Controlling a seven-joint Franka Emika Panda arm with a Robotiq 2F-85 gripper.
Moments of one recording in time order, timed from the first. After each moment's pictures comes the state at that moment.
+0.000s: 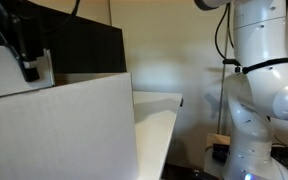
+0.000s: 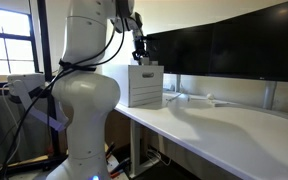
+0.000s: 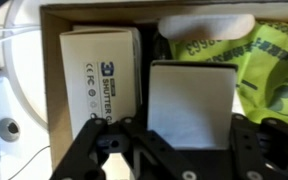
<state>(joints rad) 0.43 0.15 0.40 -1.48 -0.28 1.59 -0.83</state>
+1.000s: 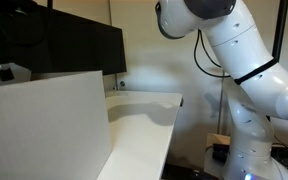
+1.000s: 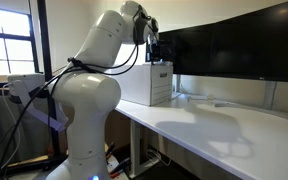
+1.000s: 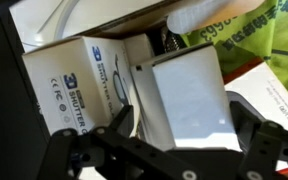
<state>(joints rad) 0.48 0.53 0.28 -0.94 -0.33 1.48 -0.87</state>
